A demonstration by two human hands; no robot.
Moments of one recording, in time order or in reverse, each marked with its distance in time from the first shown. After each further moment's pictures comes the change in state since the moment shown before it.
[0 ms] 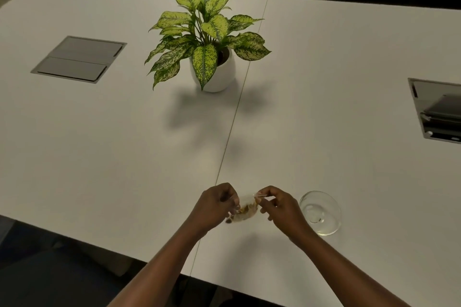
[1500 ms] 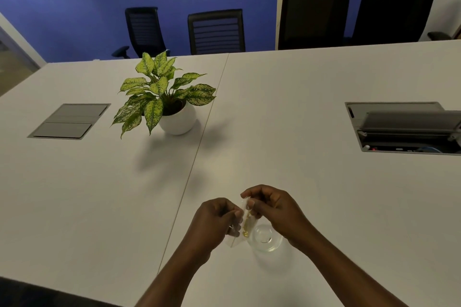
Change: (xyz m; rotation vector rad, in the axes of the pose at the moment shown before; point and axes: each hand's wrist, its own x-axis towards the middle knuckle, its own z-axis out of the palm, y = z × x) left_hand -0.061 0.148 0.134 -0.112 0.090 0.083; right_hand -0.070 -0.039 -0.177 0.244 -0.111 -0.307
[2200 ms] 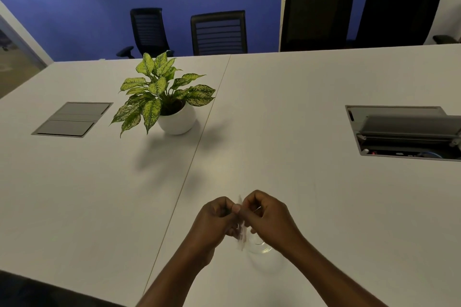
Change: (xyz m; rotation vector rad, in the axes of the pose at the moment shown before) left_hand -0.001 0.002 0.023 -0.176 -0.052 0.011; right_hand -0.013 -0.006 0.005 -0.216 0.110 0.042
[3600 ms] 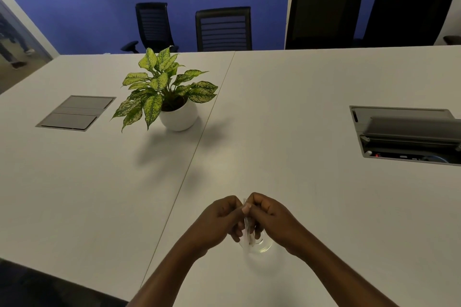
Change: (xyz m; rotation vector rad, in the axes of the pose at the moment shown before) left_hand 0.014 -0.003 0.004 0.230 -0.165 0.057; right_hand 0.013 0.017 -0.020 0.149 -0.309 0.023
